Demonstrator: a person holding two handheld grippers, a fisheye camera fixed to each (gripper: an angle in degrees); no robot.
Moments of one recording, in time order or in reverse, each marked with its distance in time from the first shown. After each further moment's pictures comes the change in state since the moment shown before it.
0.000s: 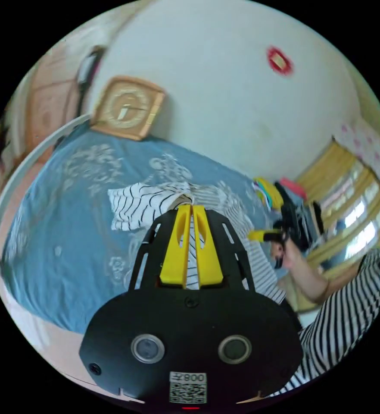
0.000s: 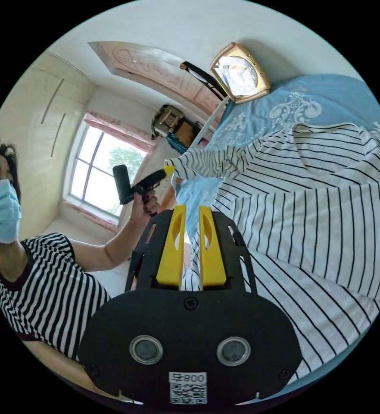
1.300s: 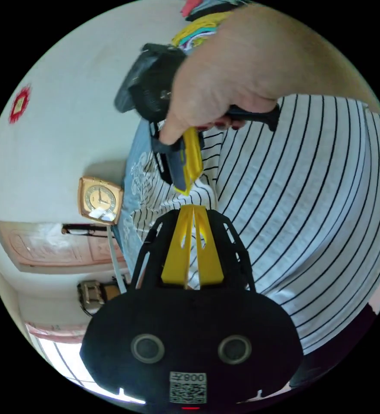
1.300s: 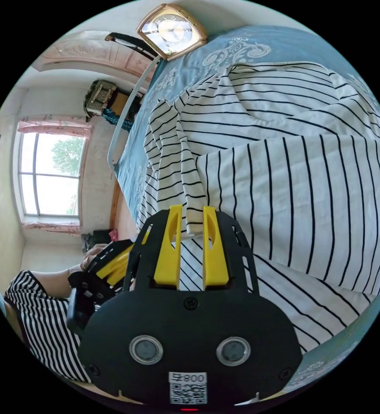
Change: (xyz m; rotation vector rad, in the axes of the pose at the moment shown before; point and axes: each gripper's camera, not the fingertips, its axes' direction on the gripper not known) left arm 0.334 0.184 0.223 -0.419 -0.813 0.974; right arm 0.107 -0.083 0.097 -0.253 0.299 0.256
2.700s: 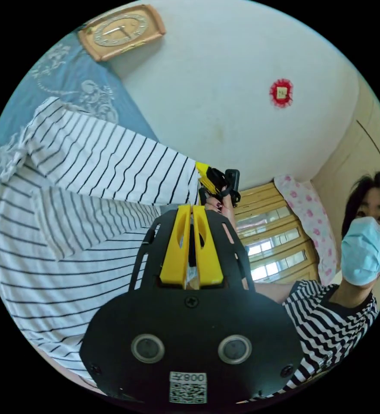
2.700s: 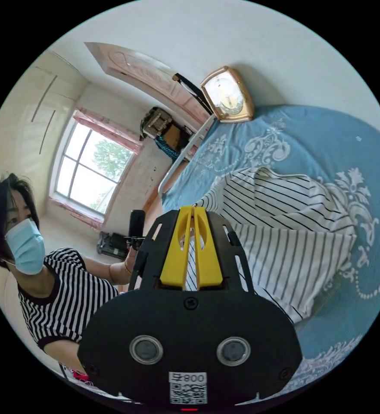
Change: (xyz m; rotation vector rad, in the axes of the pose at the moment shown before) left arm -0.279 0.171 0.242 0.627 1.575 -1.196; right arm 0.019 -0.050 -0.217 0.236 -0.162 -0.254
